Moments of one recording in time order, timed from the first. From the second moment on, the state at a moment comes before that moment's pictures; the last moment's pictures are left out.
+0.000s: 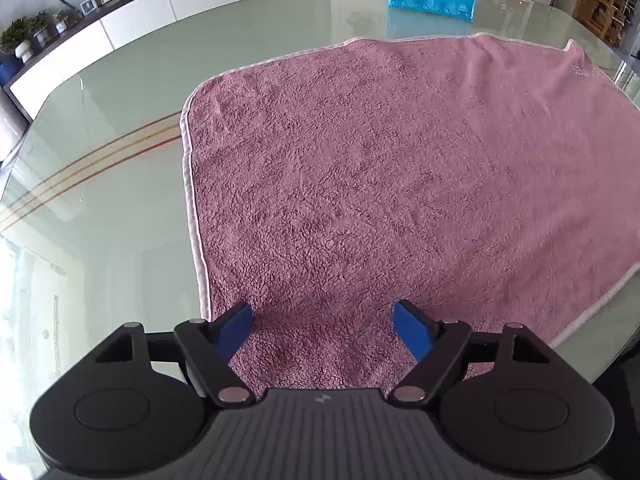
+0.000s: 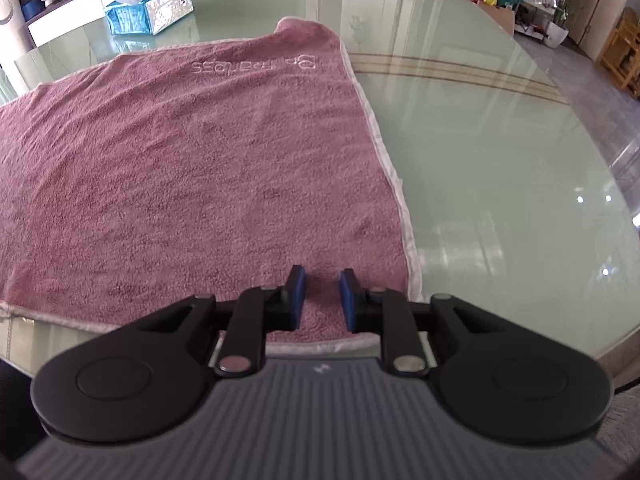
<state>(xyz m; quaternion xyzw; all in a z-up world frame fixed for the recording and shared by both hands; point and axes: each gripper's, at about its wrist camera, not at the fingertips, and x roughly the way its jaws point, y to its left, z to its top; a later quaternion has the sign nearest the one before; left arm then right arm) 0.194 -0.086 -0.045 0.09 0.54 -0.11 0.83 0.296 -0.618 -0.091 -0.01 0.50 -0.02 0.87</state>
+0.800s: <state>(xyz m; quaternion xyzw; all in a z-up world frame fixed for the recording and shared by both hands) 0.368 0.039 -0.062 0.11 0.50 -0.12 0.85 0.323 -0.623 -0.064 0.00 0.48 0.00 0.88</state>
